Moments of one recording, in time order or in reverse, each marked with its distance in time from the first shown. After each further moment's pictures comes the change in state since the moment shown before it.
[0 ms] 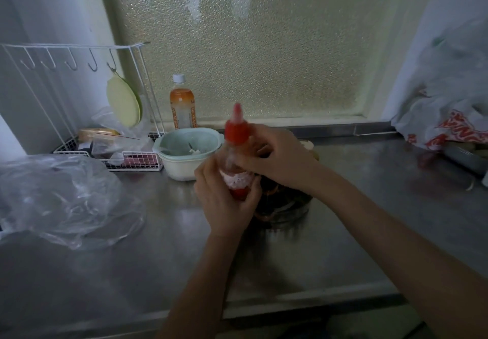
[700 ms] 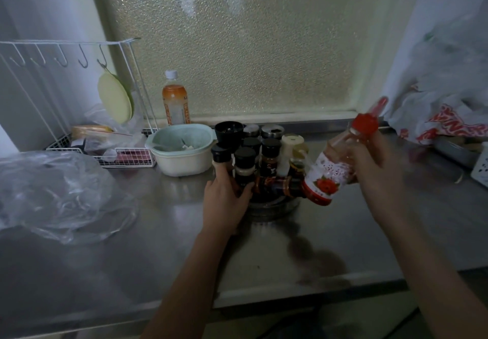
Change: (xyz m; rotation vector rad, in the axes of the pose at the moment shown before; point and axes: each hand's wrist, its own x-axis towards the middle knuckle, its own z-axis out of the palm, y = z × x) left_hand -0.008 -0.013 0.012 0.165 -0.374 -0.057; right_hand -0.091 0.054 -0.063 0.177 0.675 0.350
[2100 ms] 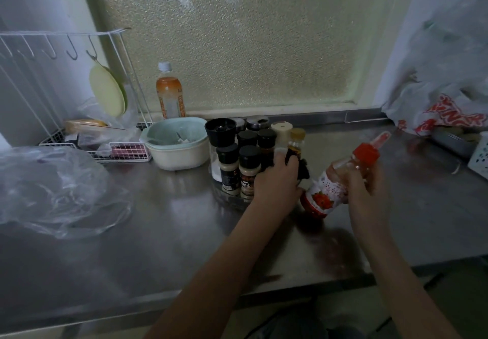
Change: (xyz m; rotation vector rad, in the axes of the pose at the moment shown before) left_hand 0.009 0.080 0.047 0.430 -0.462 0.234; right_hand -0.037 0.049 0.004 0.004 0.179 0.124
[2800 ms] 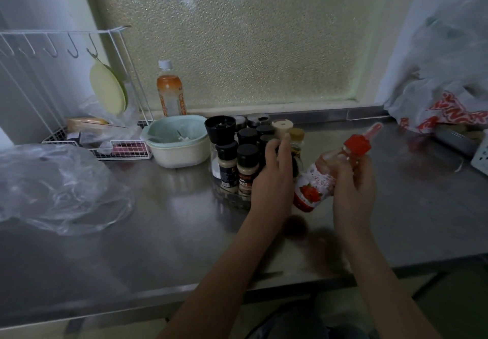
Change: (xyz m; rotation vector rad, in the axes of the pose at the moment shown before) left_hand -0.015 0.003 0.004 -0.257 0.490 -0.008; right_hand -0.008 -0.007 0.024 0.145 0.071 -0.050
